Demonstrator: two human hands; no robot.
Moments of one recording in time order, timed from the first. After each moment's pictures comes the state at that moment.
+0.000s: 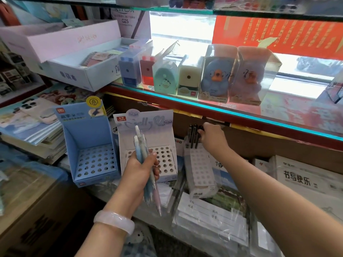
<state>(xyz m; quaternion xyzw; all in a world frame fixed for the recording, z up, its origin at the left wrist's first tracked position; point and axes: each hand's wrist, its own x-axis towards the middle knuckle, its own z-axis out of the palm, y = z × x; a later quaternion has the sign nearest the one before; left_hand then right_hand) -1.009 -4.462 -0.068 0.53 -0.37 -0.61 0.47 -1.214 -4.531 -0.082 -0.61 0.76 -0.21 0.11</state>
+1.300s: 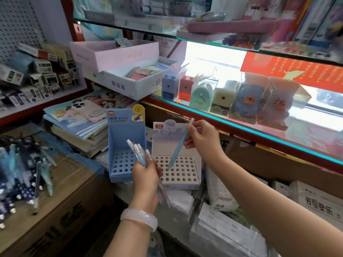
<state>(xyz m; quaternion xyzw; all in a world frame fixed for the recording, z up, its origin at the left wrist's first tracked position) -0.961 -4.454 -0.060 0.59 -0.24 -0.51 0.58 -1.094 -4.504 -0.017 -0.57 0.58 -0.48 0.34</state>
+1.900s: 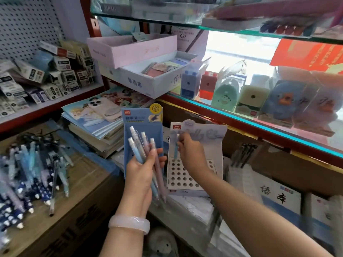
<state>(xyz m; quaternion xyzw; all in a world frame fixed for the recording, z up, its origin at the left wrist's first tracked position) -0.913 -4.478 -0.065 0.49 -0.27 -0.52 0.65 -1.035 -4.554 -0.096 -0.72 0.60 -0.31 0.14</state>
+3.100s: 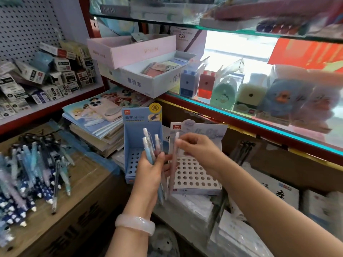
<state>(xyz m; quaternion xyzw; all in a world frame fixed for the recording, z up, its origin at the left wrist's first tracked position) -0.924 -4.469 -0.061 0.50 -0.33 -0.55 0.58 -1.057 -4.514 -0.032 -0.61 0.50 -0.33 0.51</state>
